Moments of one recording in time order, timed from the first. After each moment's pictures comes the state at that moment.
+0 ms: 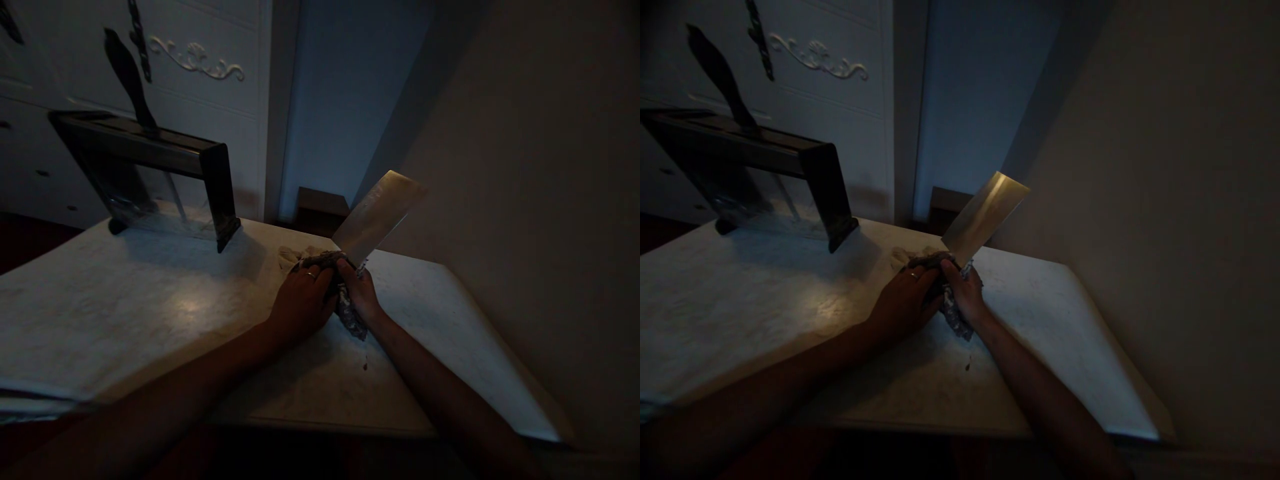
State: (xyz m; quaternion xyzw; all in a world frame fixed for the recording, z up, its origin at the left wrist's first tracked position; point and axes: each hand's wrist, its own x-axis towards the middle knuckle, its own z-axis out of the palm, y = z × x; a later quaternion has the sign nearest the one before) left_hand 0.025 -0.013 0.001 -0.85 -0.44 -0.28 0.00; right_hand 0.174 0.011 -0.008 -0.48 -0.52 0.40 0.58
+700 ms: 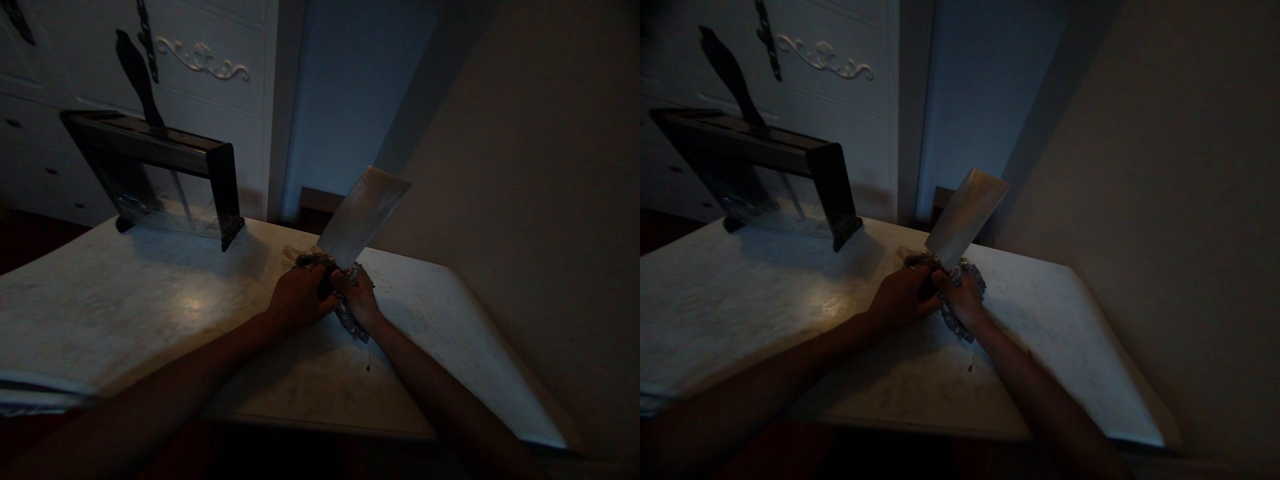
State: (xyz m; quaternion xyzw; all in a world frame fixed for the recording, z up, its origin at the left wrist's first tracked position) left_hand 0.015 -0.003 0.011 -0.83 -0.48 -0.24 -0.09; right_hand 0.169 0.001 -0.002 -0.50 -0.59 0.34 0.53
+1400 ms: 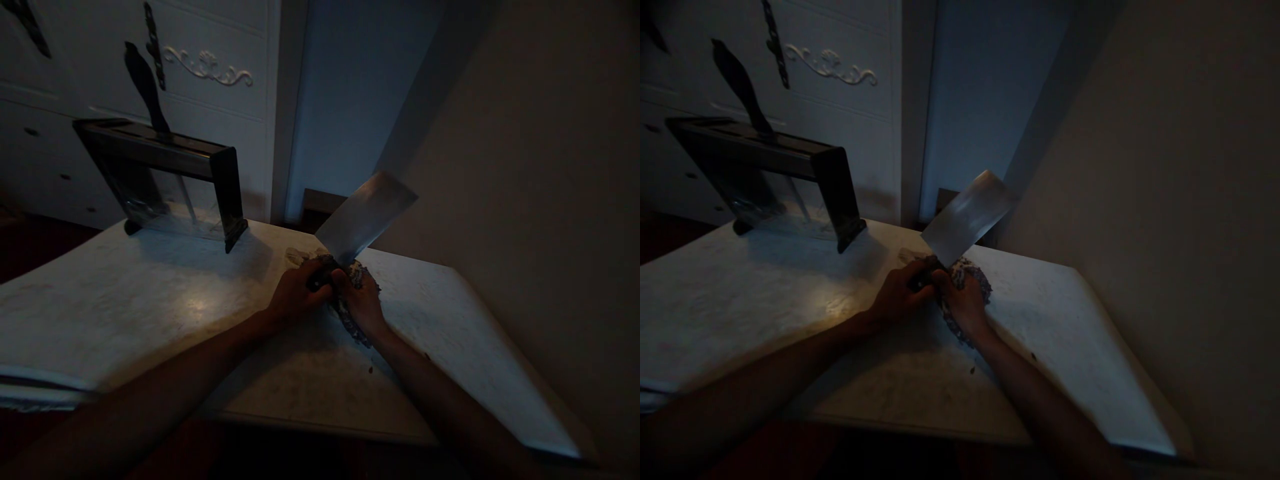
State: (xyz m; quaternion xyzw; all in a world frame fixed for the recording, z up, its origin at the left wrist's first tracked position) left_hand 0.009 0.008 0.001 -0.75 -0.46 -0.39 -0.26; right_hand 0.163 -0.011 0.005 -0.55 -0.58 0.30 0.52
